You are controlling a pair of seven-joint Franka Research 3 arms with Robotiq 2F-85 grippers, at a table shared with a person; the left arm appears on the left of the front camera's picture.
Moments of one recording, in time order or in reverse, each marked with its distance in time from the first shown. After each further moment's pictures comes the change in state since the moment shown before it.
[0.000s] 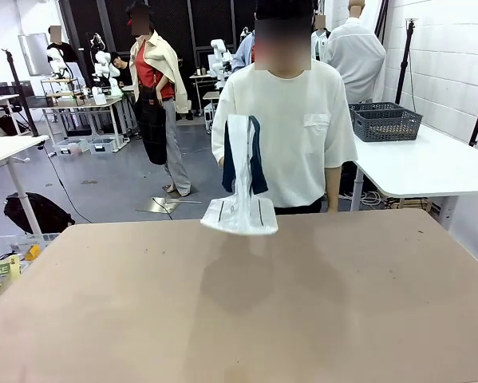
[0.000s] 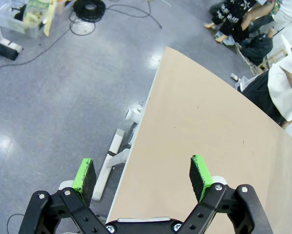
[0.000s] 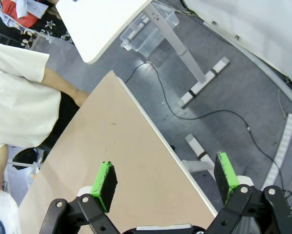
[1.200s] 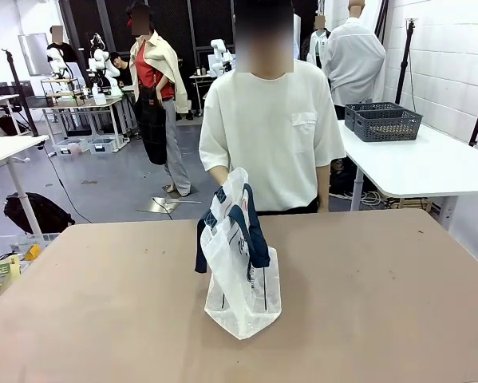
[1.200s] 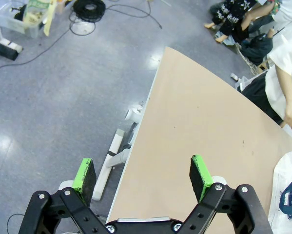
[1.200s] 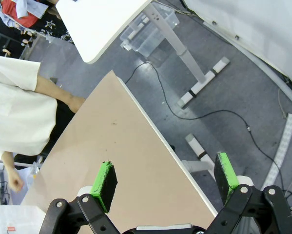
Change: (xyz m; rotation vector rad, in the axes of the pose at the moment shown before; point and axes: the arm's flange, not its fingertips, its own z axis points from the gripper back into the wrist) left arm 0.000 0.000 0.000 0.000 0.000 0.000; right arm 0.000 0.000 0.000 0.000 0.000 0.000
